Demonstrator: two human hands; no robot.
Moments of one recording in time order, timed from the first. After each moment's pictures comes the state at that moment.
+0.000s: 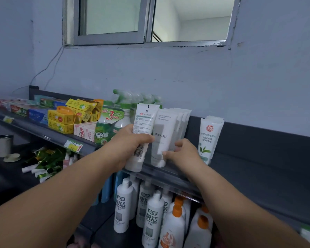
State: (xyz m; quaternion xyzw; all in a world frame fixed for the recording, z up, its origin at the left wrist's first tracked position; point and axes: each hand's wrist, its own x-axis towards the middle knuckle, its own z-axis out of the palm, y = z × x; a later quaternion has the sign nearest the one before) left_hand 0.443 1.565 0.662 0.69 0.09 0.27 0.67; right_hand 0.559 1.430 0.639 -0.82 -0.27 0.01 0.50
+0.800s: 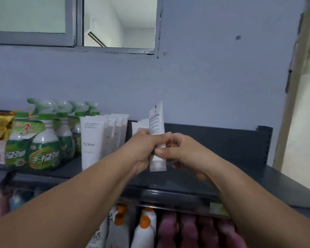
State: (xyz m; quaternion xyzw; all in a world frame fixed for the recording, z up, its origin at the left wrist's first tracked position) left_hand 0.527 1.392 0.693 0.60 -0.04 0.10 0.79; right_hand 0.551 1.255 0.691 -0.76 -0.33 0.08 0.56
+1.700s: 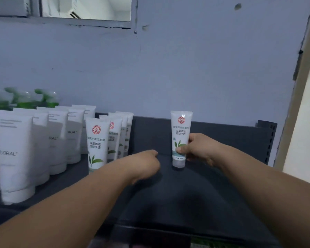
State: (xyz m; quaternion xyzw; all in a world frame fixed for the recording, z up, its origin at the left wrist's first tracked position) left_hand 0.663 1.341 0.658 0.94 0.04 0.00 0.35; right_hand 0.749 1.176 0.678 -0.83 -0.15 0.06 0.53
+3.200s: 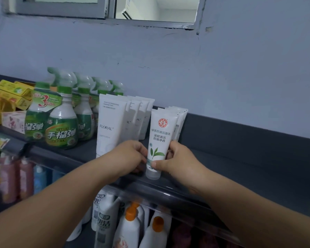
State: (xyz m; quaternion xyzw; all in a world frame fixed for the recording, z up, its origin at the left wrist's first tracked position) left_hand 0.557 1.483 0.628 0.81 0.13 0.12 0.56; right_hand 0.603 1.334 0.638 -0.79 -0.30 0.08 0.52
